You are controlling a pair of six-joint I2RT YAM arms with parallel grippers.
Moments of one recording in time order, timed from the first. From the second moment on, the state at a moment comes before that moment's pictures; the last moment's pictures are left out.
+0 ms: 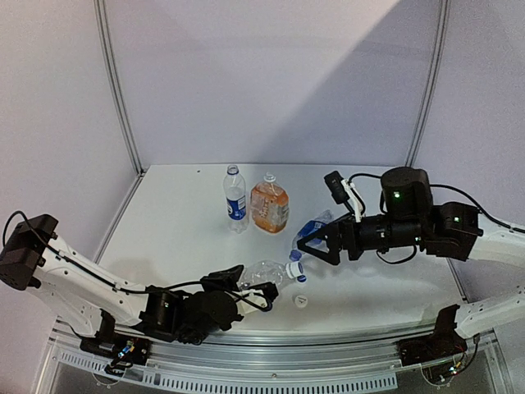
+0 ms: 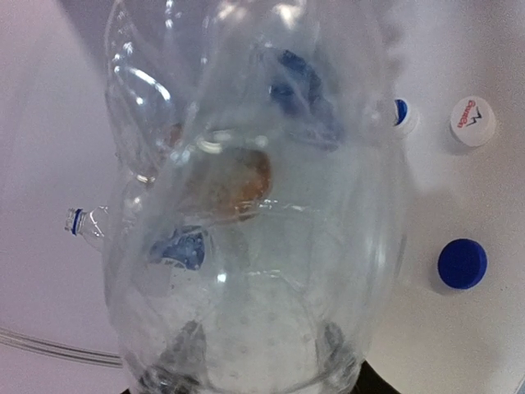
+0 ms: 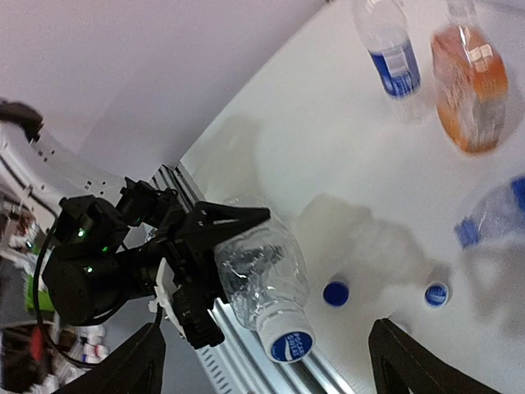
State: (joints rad) left arm -1.51 1.50 0.61 0.26 -0.99 0.49; right arm 1.04 1.09 0.95 -0.30 -0.19 0.53
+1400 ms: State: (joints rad) left arm -1.52 1.50 0.62 0.34 -1.01 0.51; right arm 0.99 1.16 0.78 -0.12 -0.38 -0.04
